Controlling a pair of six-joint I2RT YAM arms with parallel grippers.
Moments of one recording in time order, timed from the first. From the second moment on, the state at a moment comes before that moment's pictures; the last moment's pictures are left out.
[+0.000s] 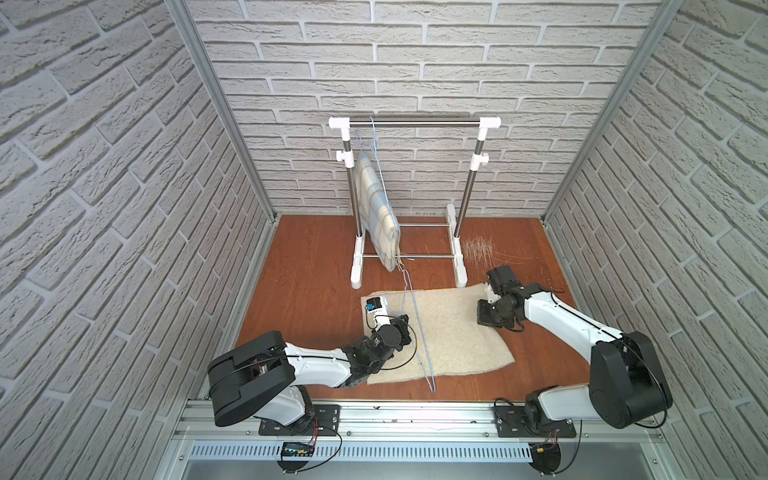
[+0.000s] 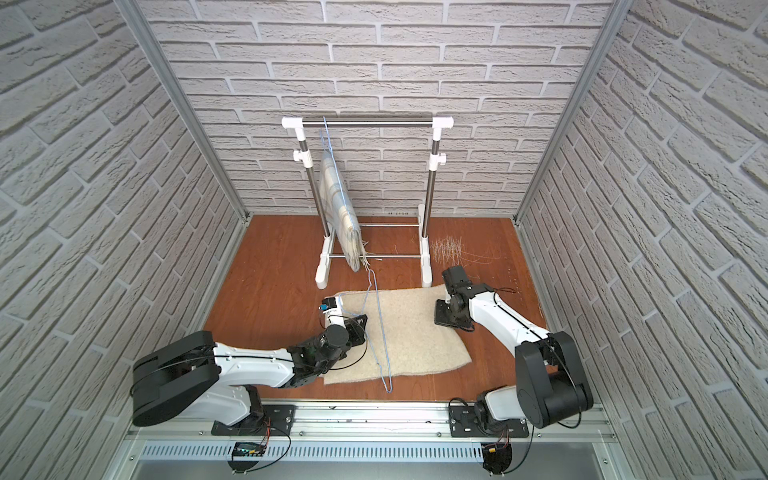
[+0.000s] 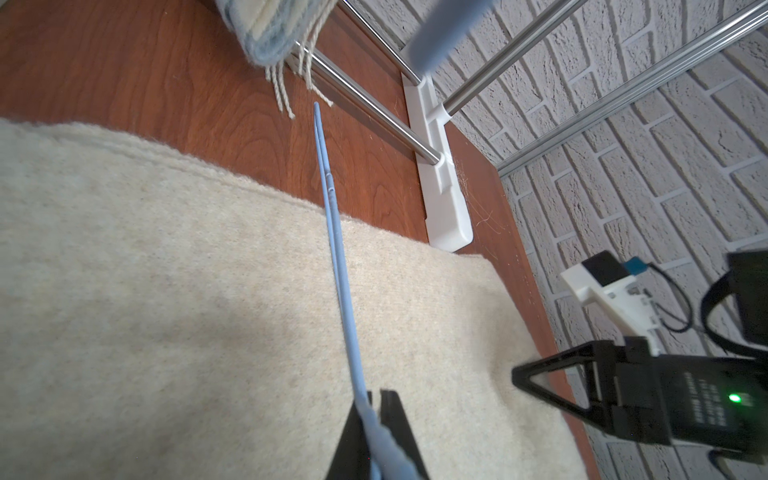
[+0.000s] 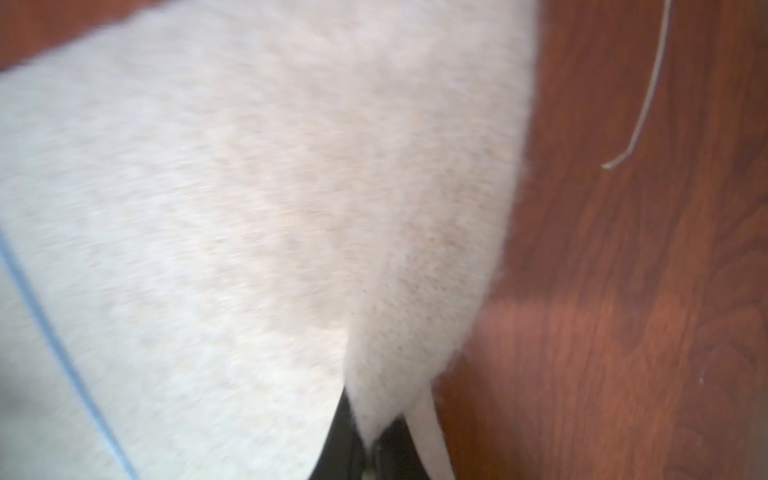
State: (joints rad) left arm -1.04 1.42 0.39 0.58 -0.48 -1.05; right arm 0.38 1.39 0.87 -0.73 -0.08 0.45
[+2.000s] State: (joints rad) left arm -1.04 1.41 0.52 0.36 -0.47 -1.01; right arm 0.95 1.45 0.90 -0.42 -0.04 0.48
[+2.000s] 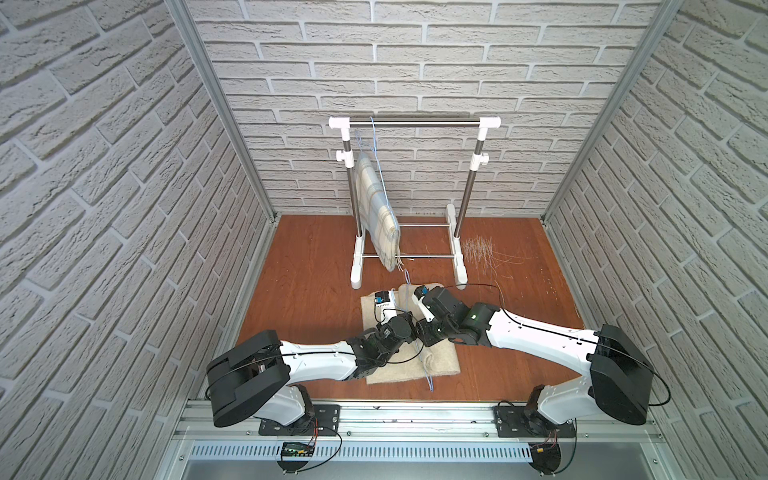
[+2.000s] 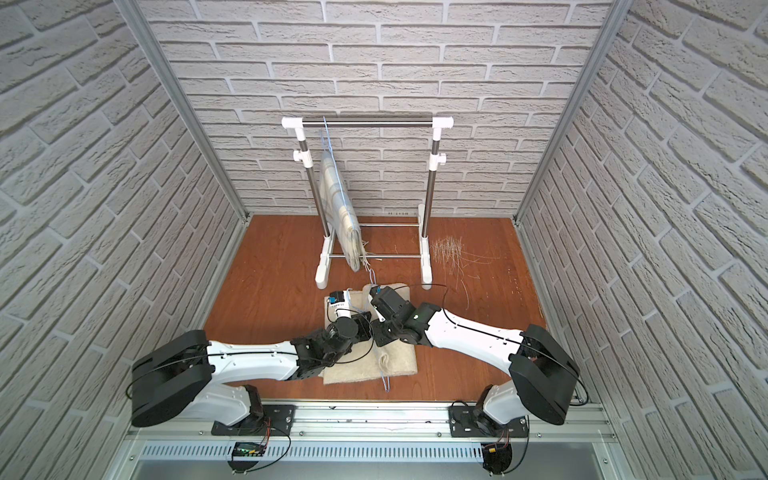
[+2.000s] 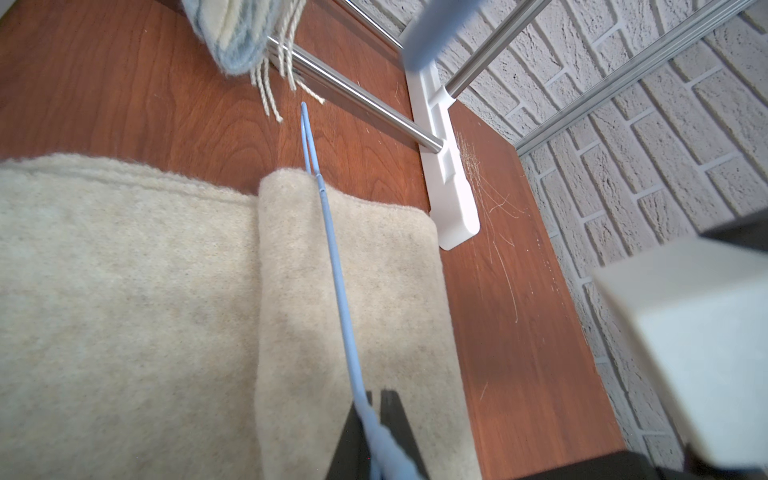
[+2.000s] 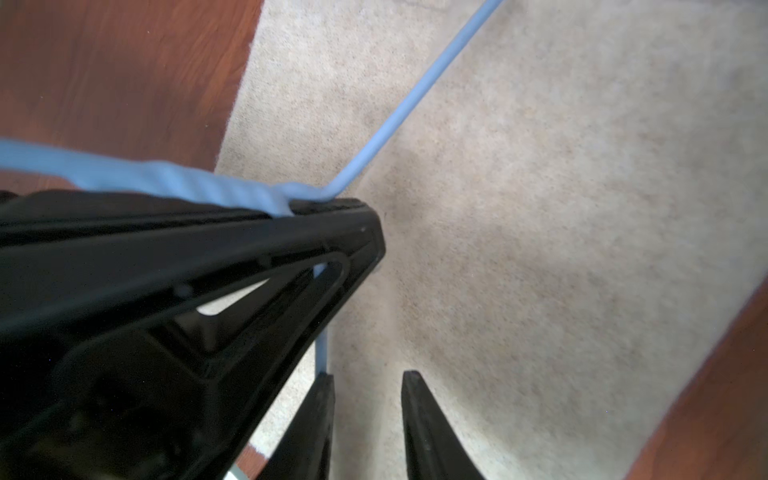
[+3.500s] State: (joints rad) left arm -1.01 1.32 0.48 0.31 -0.47 -1.01; right arm 1.01 1.51 0.87 -0.22 0.01 0.59
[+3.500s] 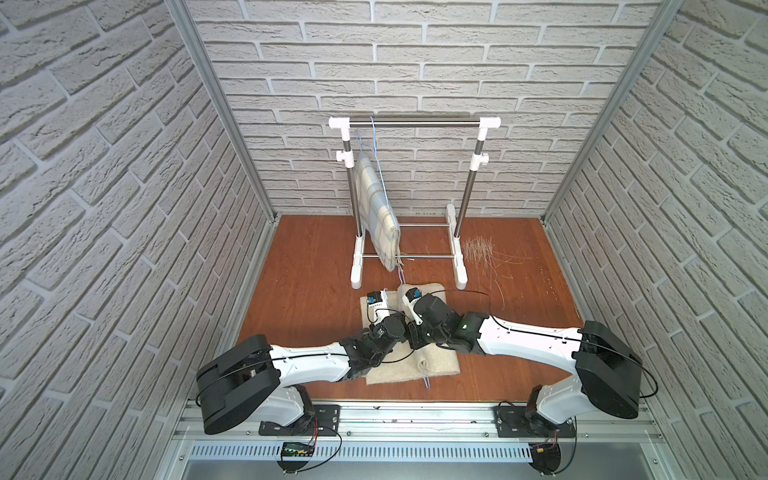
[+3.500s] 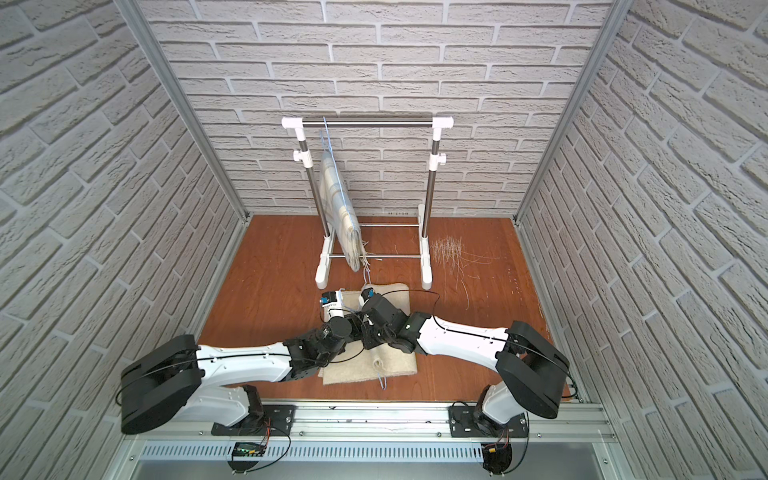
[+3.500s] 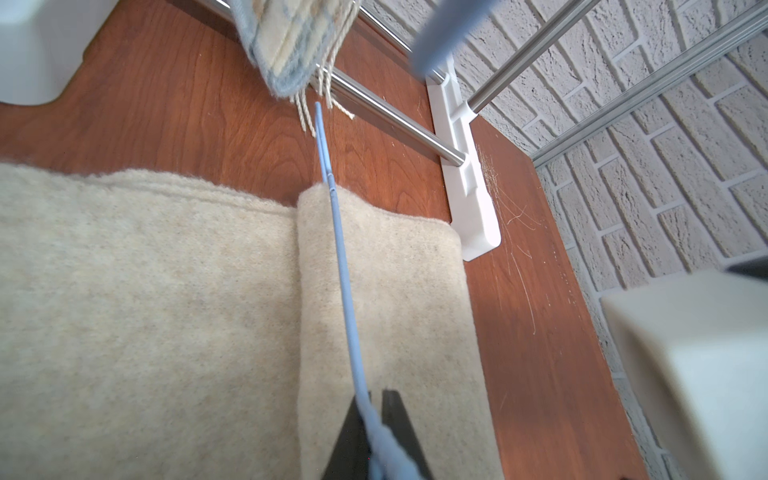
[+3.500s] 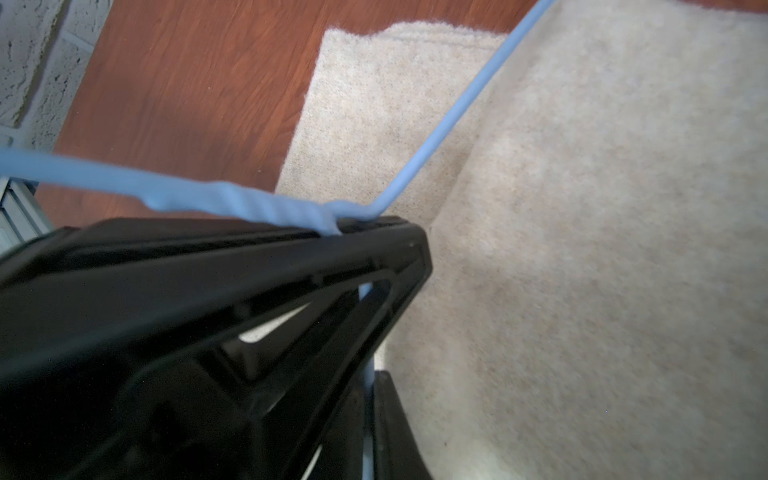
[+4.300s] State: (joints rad) left arm -0.91 1.14 0.39 0.19 -0.32 -1.00; right arm 0.88 1.27 0.69 -0.19 -0.04 0.61
